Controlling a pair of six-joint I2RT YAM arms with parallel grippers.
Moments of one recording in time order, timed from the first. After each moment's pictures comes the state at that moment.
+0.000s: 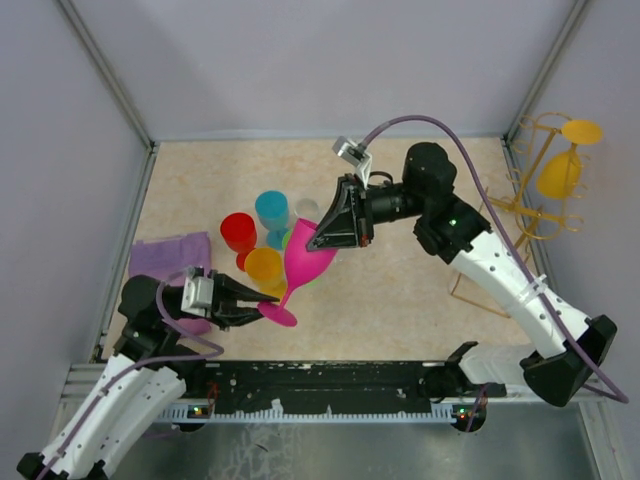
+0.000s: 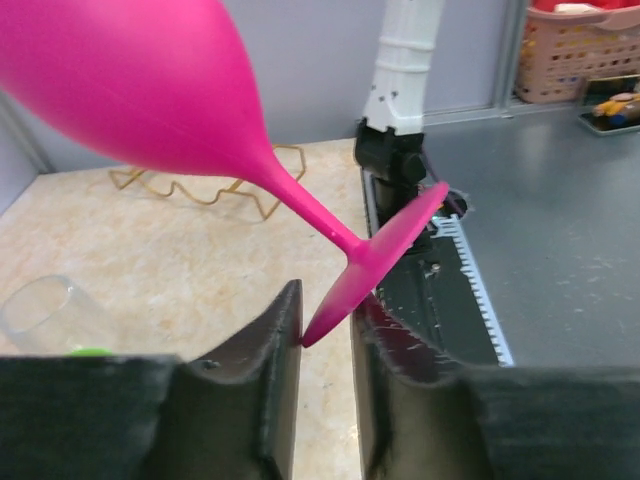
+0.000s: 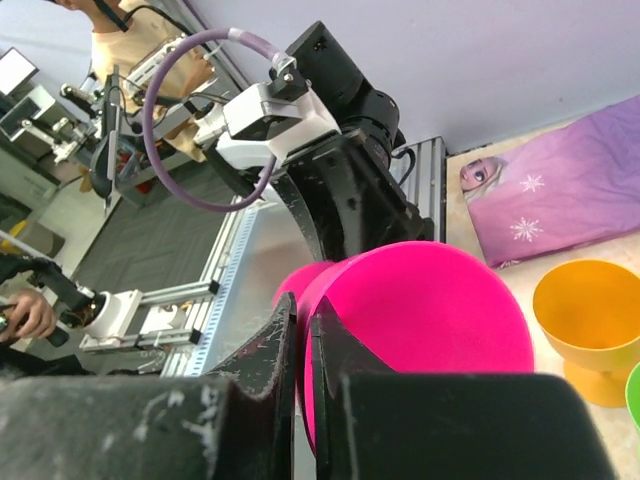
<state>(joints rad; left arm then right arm) -0.51 0.41 0.48 0.22 1.11 -0.10 0.67 1.24 1.34 -0.09 -1.11 0.54</state>
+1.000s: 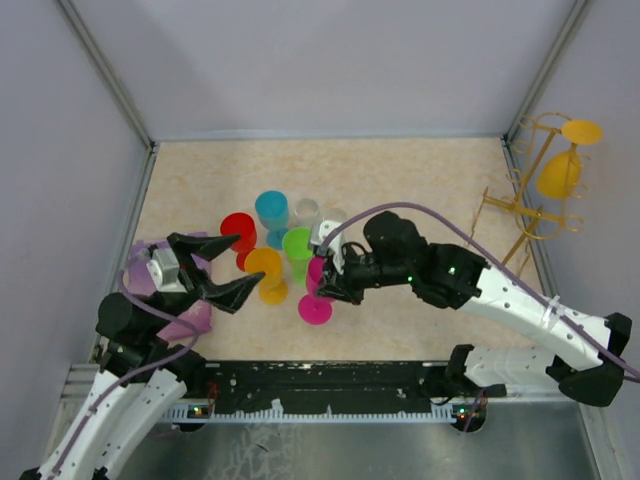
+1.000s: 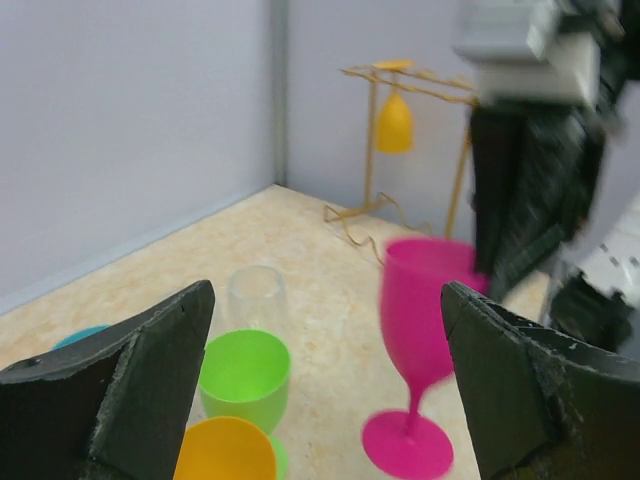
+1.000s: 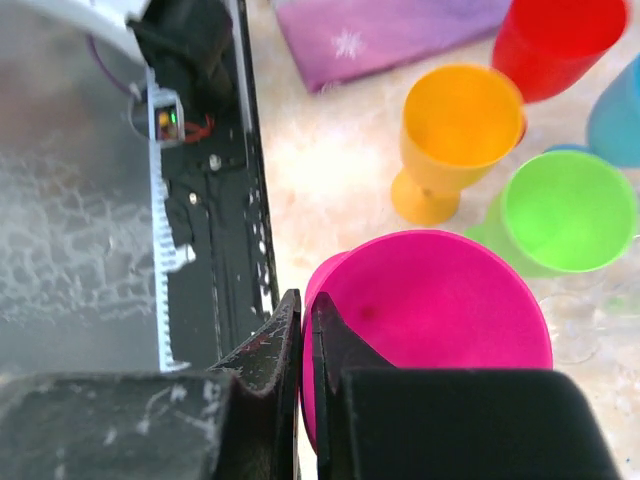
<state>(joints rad) -0.51 0.29 0.53 0.16 0.53 -0.19 1.04 1.08 1.24 -0.61 -0.38 -0.09</state>
